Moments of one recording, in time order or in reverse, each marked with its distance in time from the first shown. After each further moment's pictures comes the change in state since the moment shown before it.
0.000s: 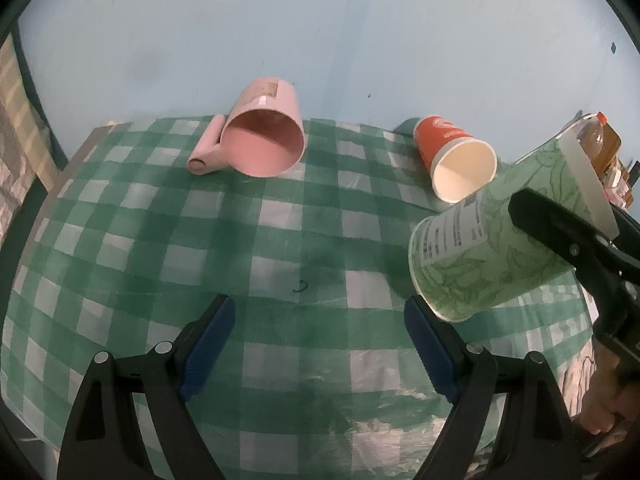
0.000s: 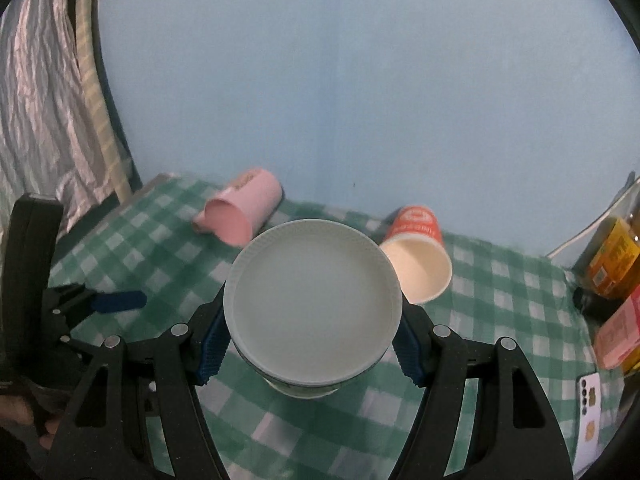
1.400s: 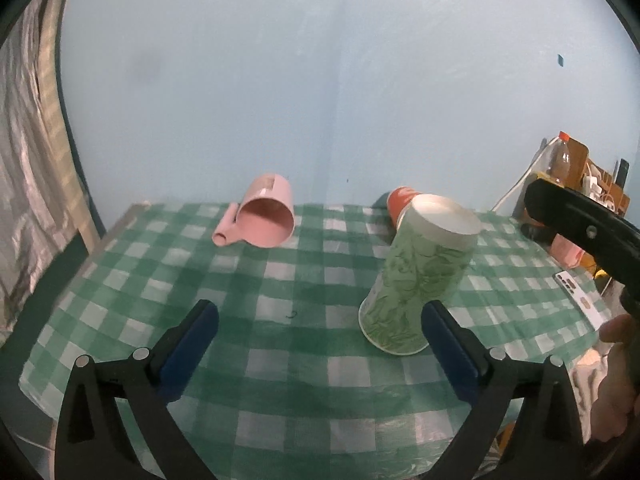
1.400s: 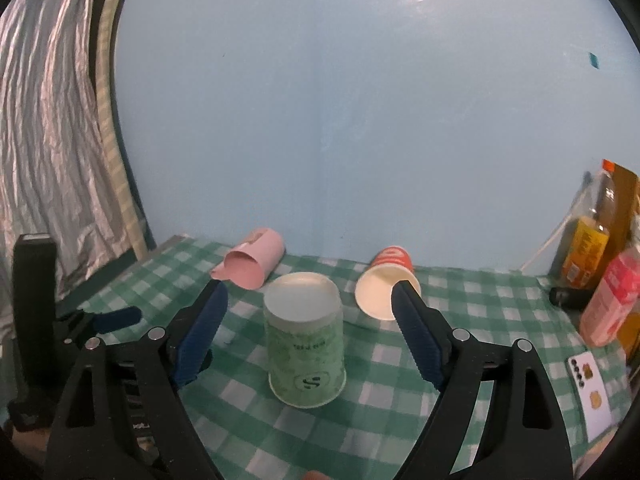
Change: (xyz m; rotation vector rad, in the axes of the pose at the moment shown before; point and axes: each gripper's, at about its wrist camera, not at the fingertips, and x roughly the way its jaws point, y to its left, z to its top) left arm -0.079 -0.037 -0.046 0.084 -0.373 0.065; right arm -0.087 0.003 -0.032 0.079 -0.279 -0.028
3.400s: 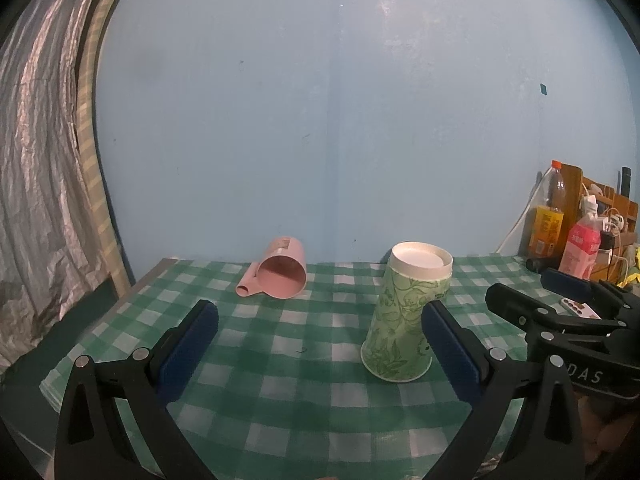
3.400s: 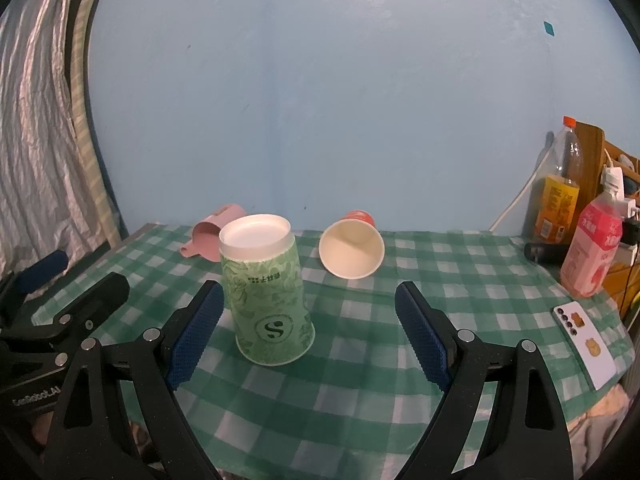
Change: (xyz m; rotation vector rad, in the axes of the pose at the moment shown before) left arm -0.048 -0.018 -0.017 0.026 -0.253 0.090; right arm -0.011 -0.014 -0.049 0.061 0.009 -0.097
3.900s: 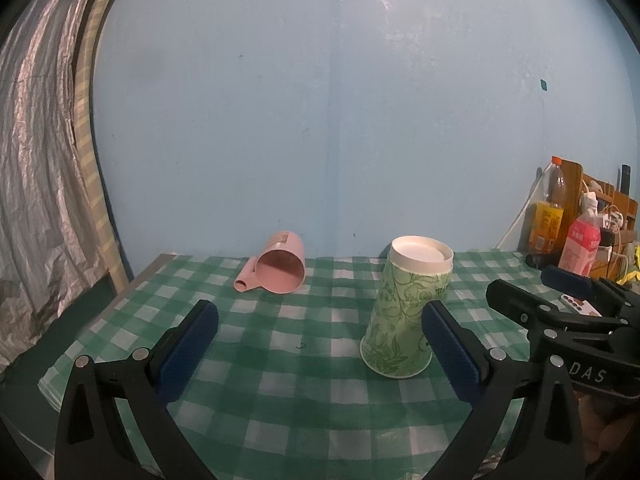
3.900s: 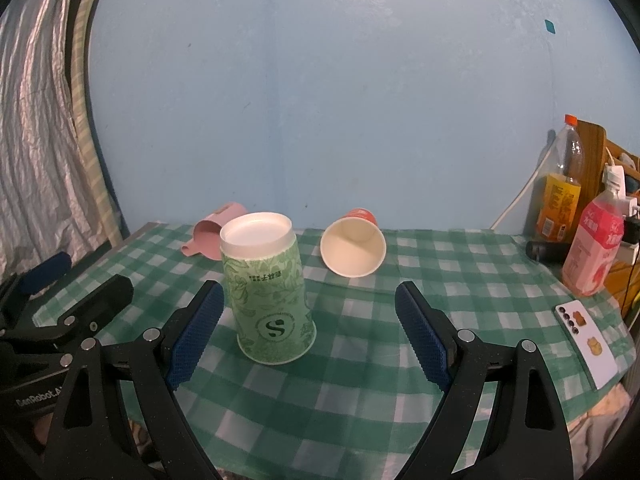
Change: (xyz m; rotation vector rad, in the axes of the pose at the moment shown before) left arm 0.003 0.002 -0.002 0.001 0.020 -0.007; right arm 0.001 0.000 -0.001 0.000 0.003 0.005
